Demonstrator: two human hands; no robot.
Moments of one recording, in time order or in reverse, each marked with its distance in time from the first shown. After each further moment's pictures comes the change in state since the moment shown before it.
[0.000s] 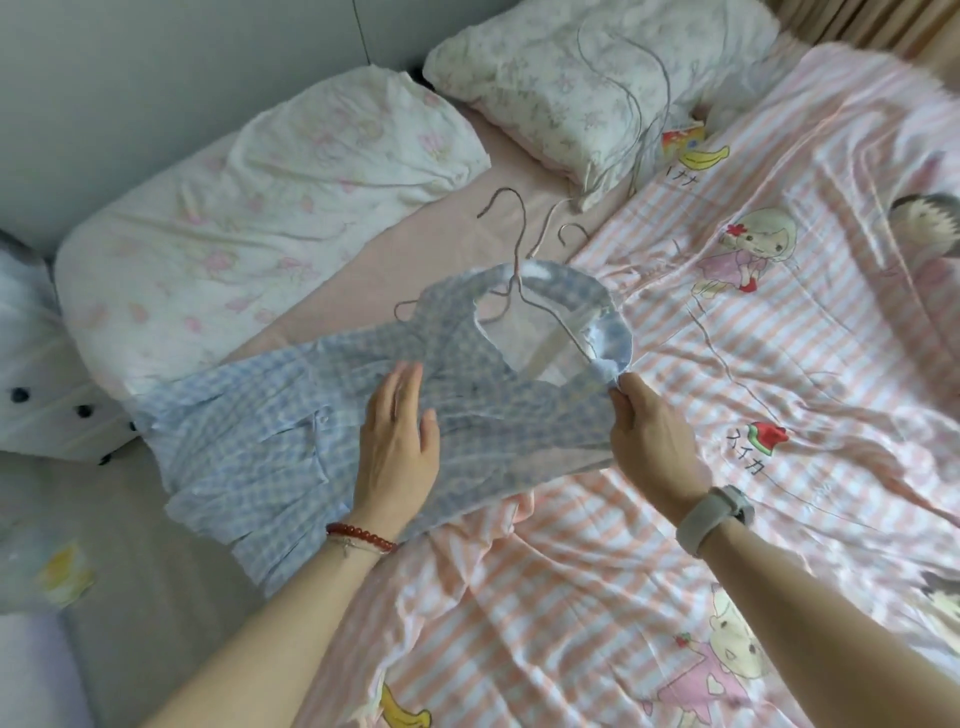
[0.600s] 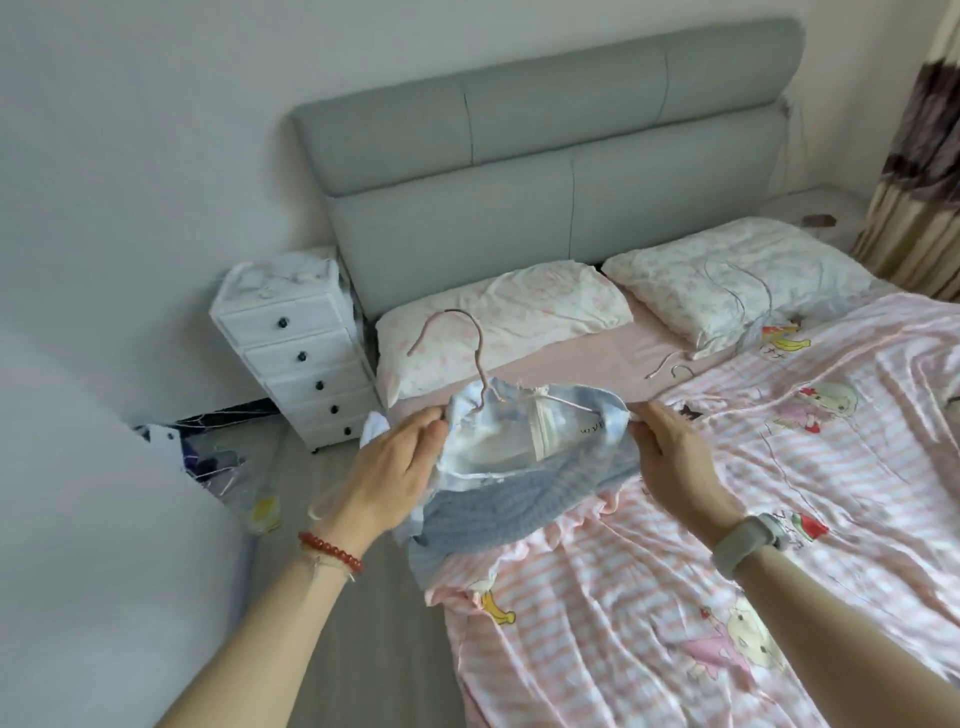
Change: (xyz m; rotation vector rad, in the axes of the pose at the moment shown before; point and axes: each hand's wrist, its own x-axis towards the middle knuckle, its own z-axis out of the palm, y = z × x) left_hand -0.260 0.114 -0.253 -0.007 0.330 0.060; right_hand -0.172 -0.123 -0.153 0.290 0.093 -0.703
